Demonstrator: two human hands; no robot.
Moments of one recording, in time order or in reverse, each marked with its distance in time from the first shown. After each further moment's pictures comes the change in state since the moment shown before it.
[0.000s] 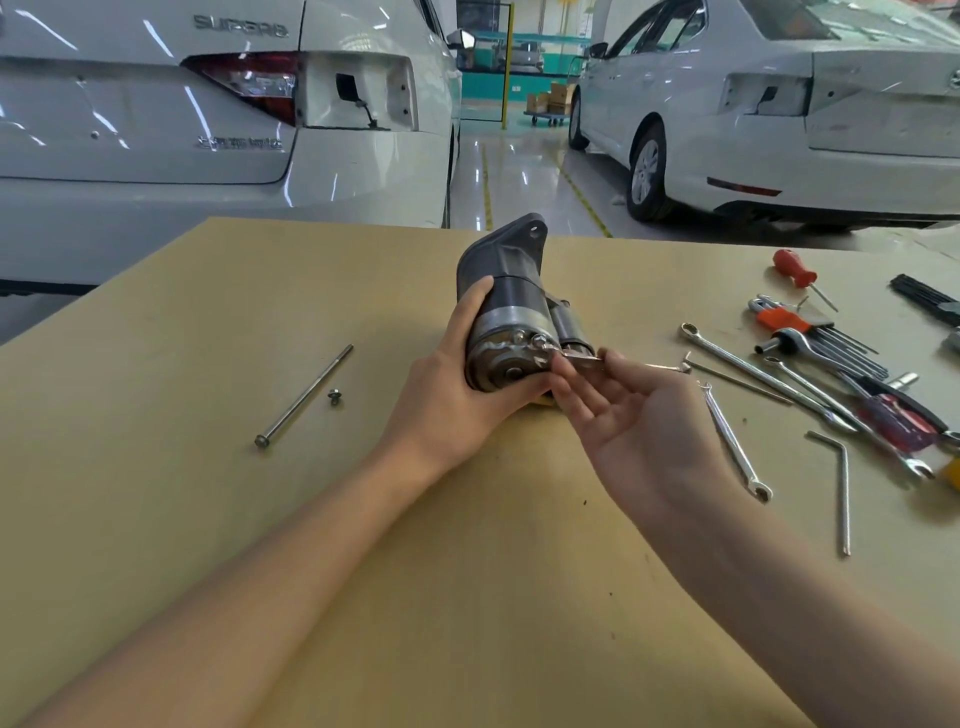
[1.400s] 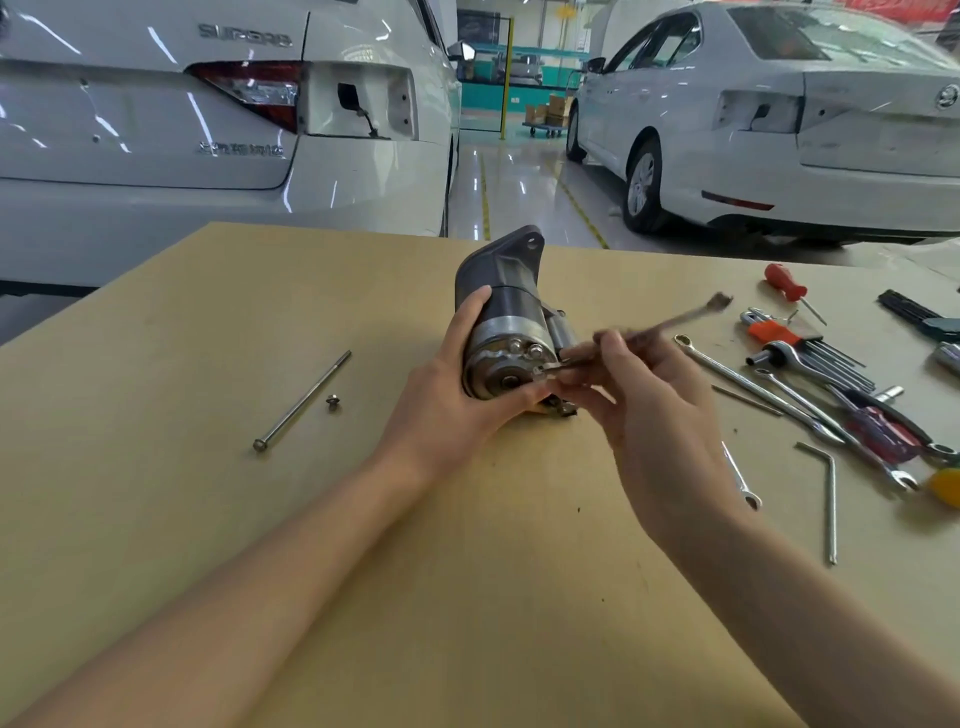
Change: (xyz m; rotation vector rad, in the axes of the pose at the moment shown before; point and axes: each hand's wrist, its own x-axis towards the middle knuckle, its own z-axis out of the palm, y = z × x) left_hand -0.002 0.000 0.000 -0.003 -0.013 -0.011; right_hand -0.003 -0.003 -0.002 -0.537 -0.114 -0.402
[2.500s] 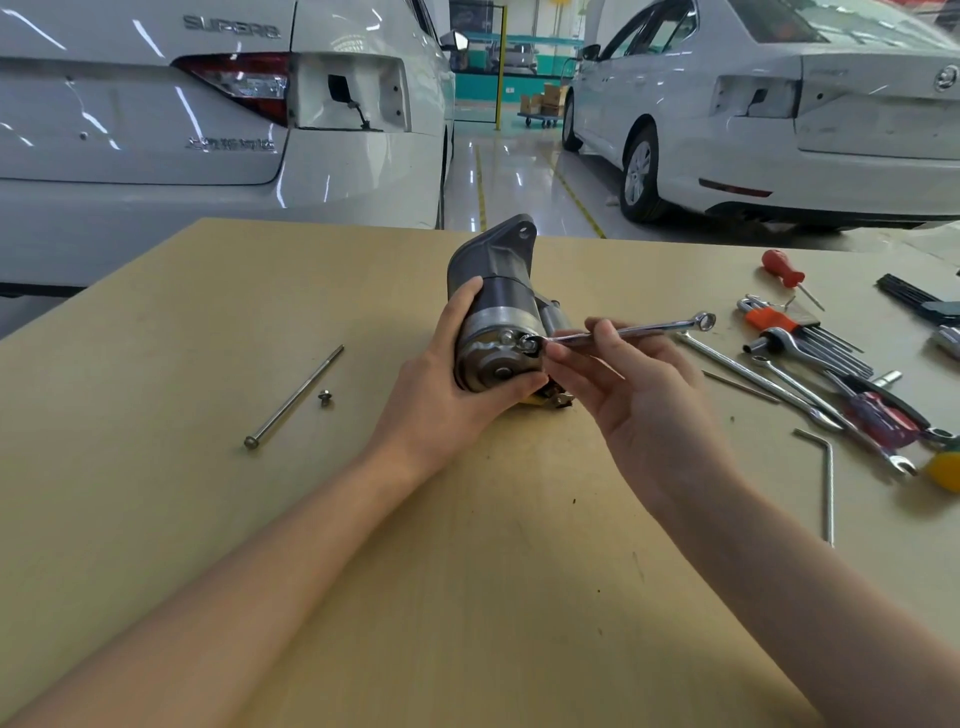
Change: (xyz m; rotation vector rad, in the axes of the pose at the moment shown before) left_hand 0.001 0.000 0.000 -0.040 0.011 0.005; right_hand 0.011 0.003 -0.010 0.275 -0.008 0.165
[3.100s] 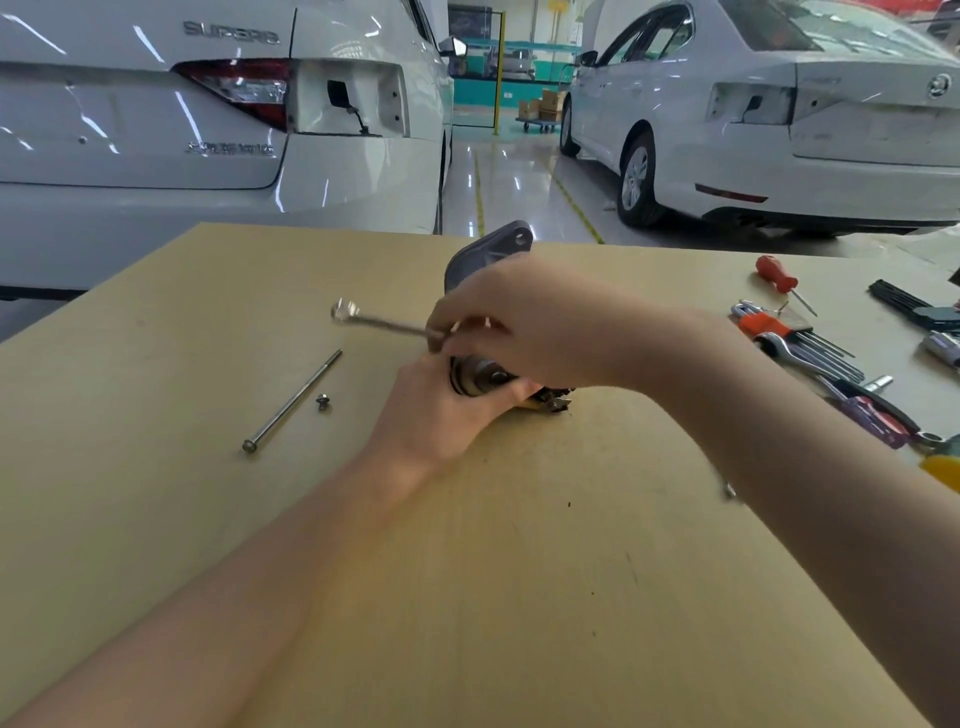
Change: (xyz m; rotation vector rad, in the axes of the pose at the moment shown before) left_hand 0.000 -0.004 0.001 0.129 0.003 -0.059; right_hand 0.030 -0.035 0.077 -1.875 -0.887 -0.532
